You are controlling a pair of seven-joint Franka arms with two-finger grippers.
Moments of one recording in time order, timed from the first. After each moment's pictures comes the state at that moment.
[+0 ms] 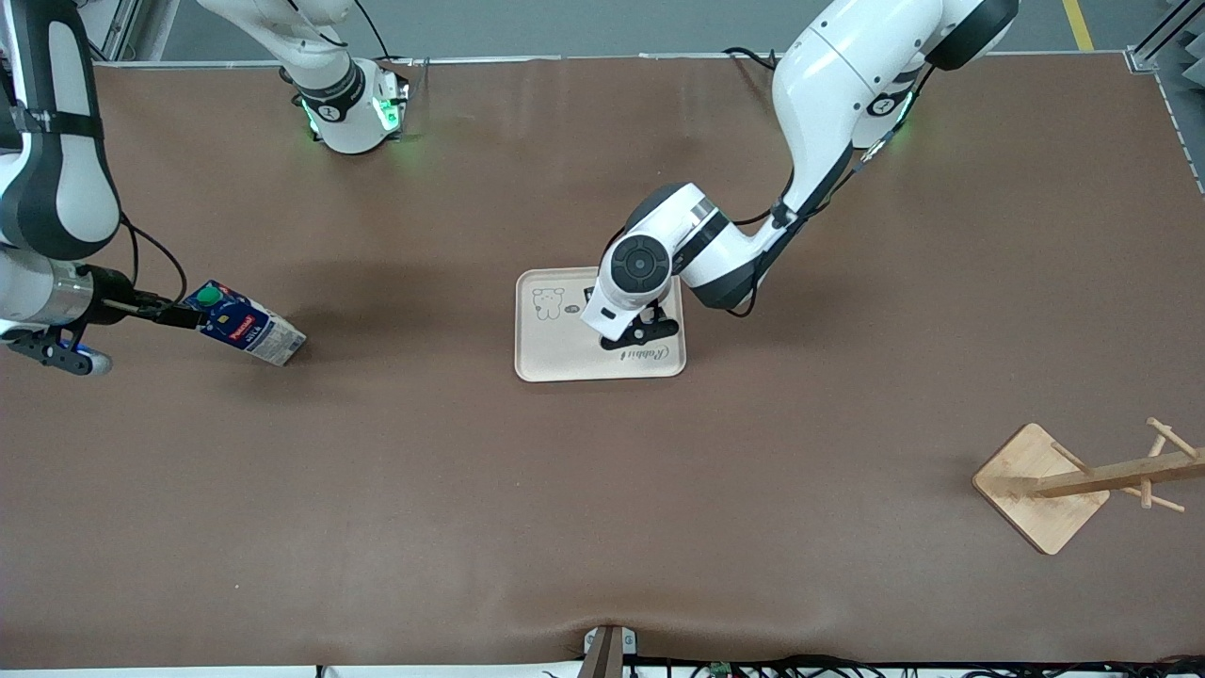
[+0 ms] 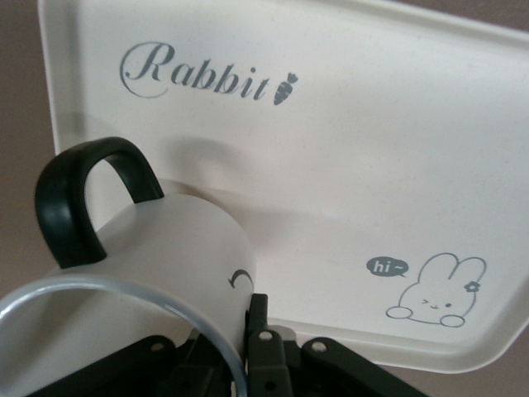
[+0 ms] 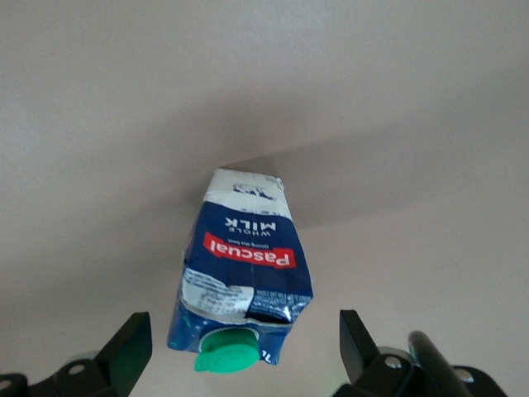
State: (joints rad) left arm -0.45 0.75 -0.42 -1.57 0.00 2.09 -1.03; right arm -0.15 0.16 -0.09 -1.97 0.06 1.85 0.10
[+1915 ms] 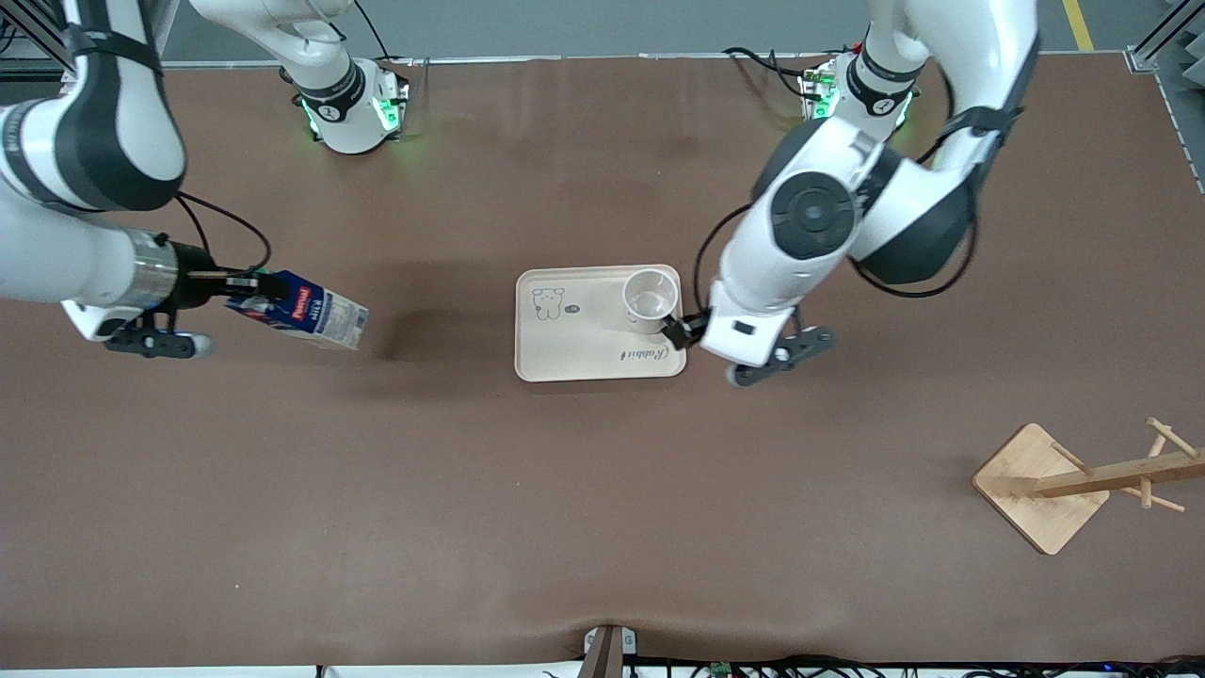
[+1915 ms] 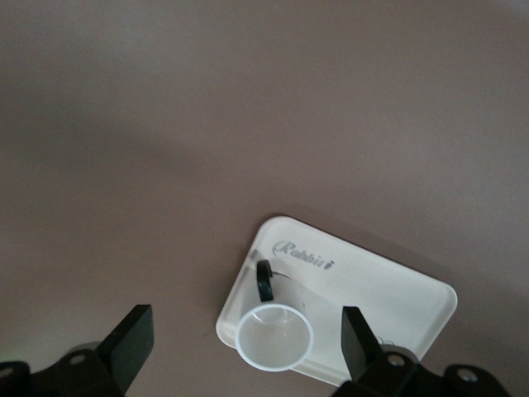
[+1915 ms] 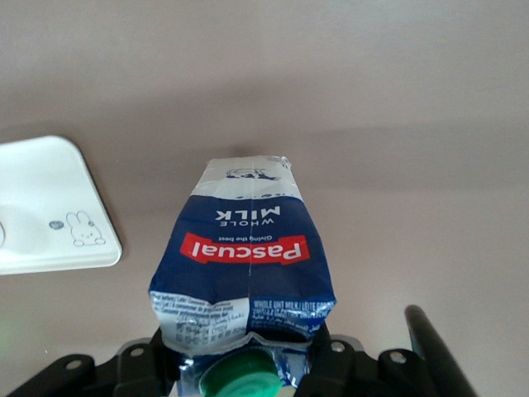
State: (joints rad) left arm -0.23 0.46 -0.37 -1.38 0.07 1.76 -1.05; right arm 0.12 0.14 -0.06 -1.80 0.19 1.62 0.11
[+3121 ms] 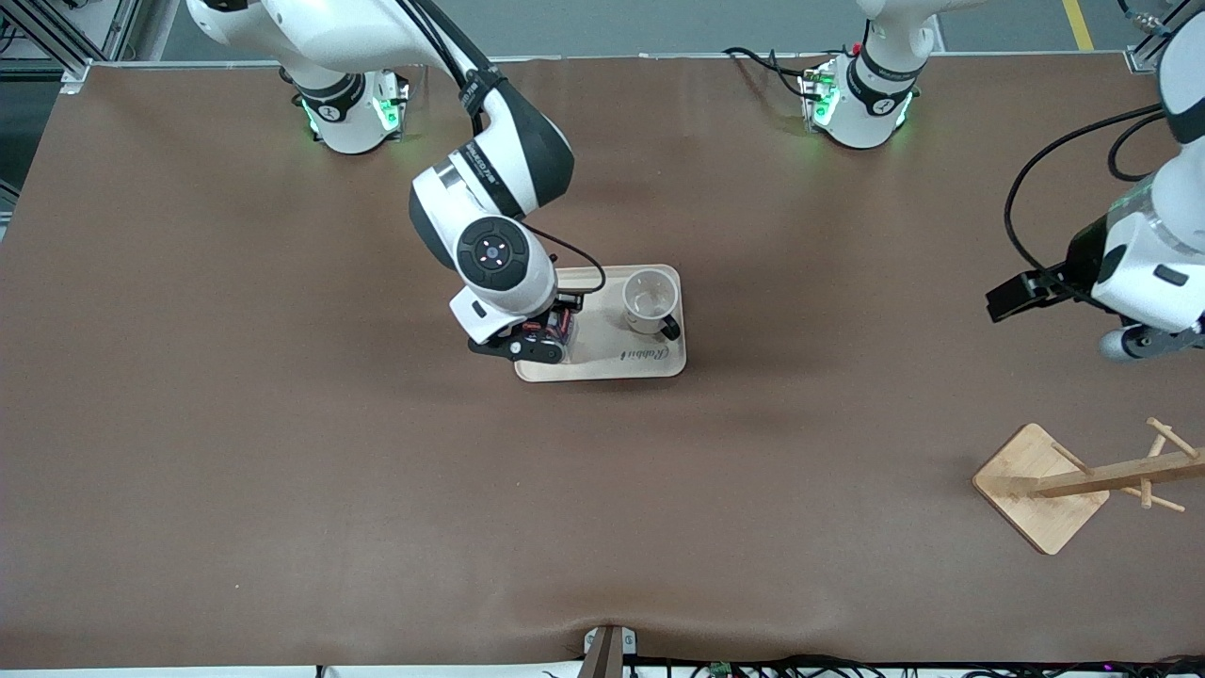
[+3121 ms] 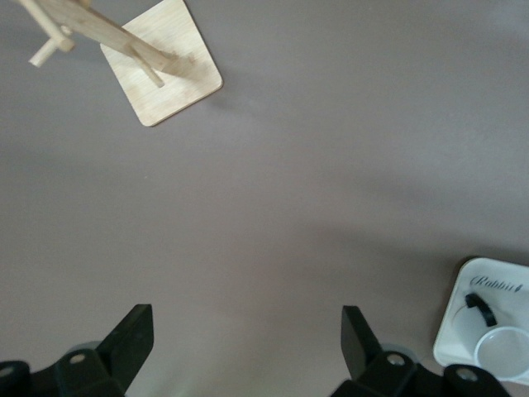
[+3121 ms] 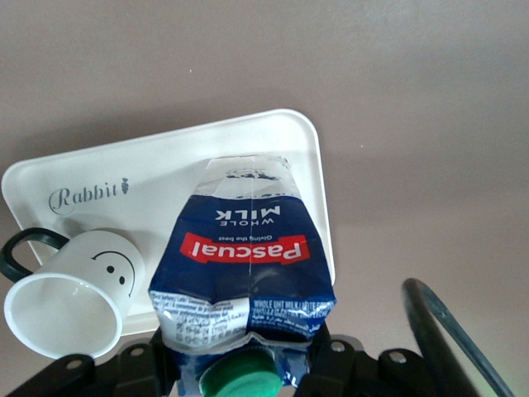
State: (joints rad) left arm 0.21 0.20 -0.37 -1.37 0.12 1.49 -0.36; right arm 0.70 0.58 -0.06 -1.40 0.20 1.76 0.73
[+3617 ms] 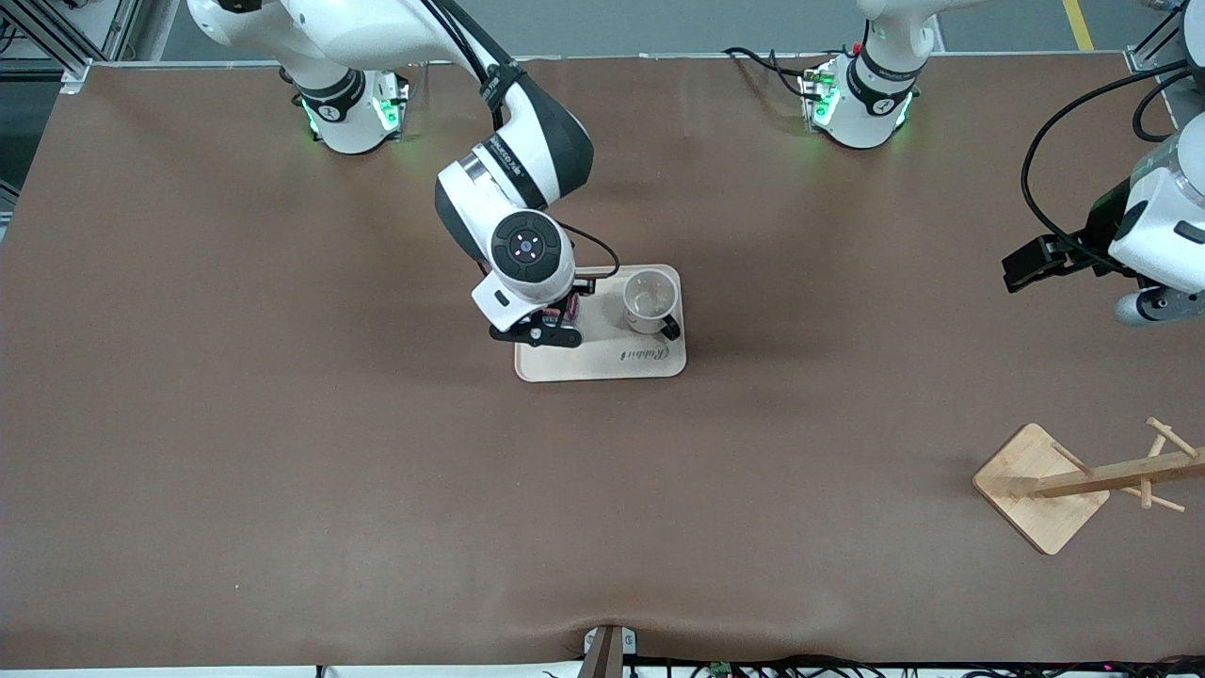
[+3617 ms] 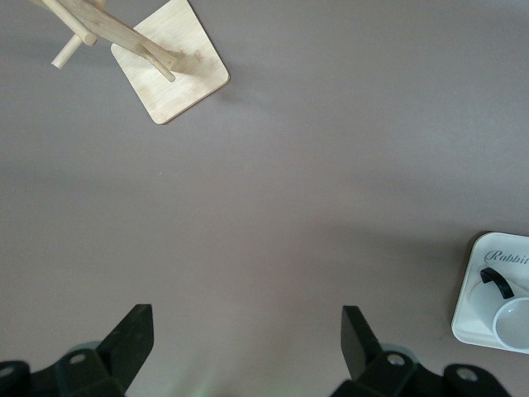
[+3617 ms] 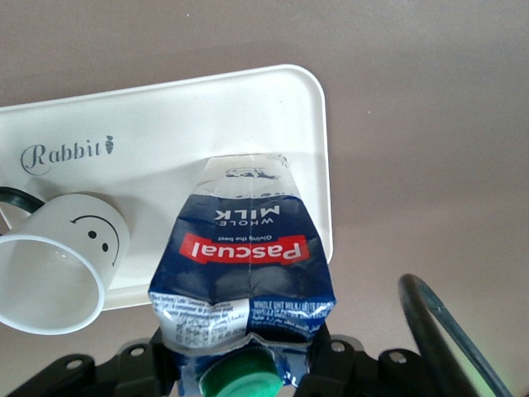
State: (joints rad) left arm 0.22 0.14 -0.37 -1.41 0.12 1.47 -0.30; right arm 0.73 0.59 -0.06 -1.40 0.20 1.71 0.72
